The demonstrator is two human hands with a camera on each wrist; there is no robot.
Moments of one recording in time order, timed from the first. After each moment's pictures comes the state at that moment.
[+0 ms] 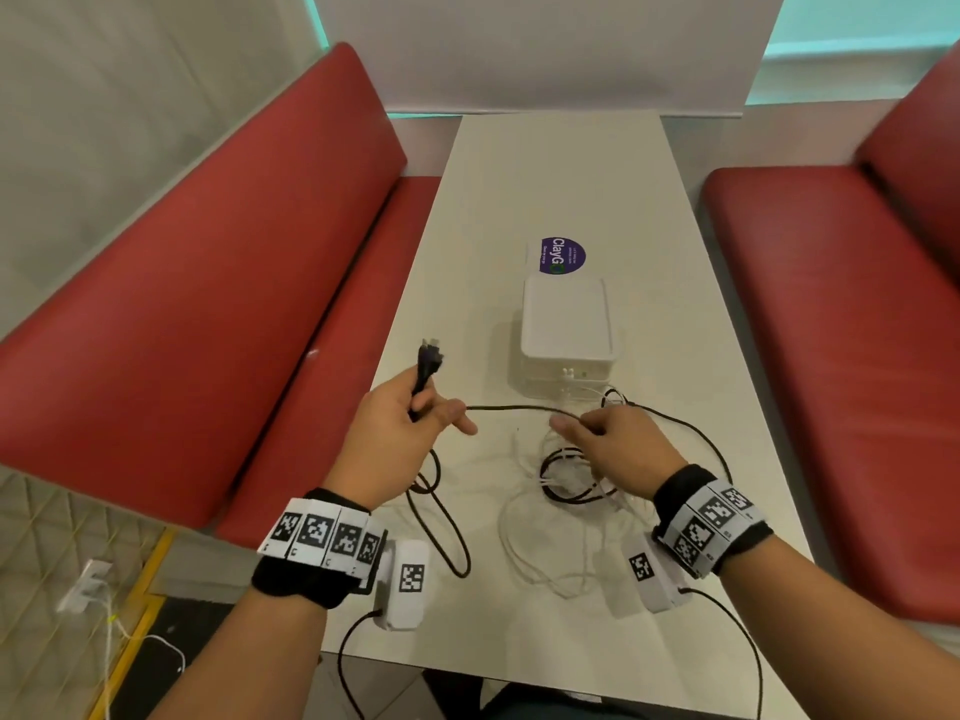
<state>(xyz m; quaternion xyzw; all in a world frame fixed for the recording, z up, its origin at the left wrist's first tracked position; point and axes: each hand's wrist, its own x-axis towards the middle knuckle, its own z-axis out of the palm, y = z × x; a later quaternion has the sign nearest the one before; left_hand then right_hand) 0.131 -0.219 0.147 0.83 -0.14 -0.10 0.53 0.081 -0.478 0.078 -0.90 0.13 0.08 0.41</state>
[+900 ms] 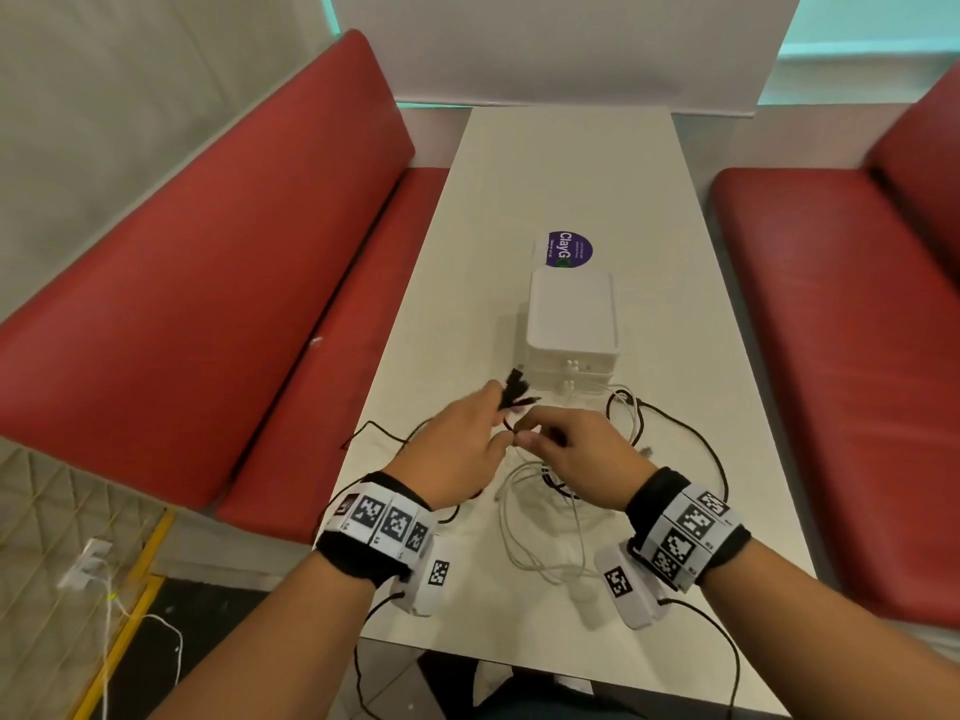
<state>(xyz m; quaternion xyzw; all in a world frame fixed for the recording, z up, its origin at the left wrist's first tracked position) 0.123 -0.248 0.116 0.90 -0.29 -0.14 0.28 0.070 -0.432 0.100 -0.88 -0.01 0.07 0.48</state>
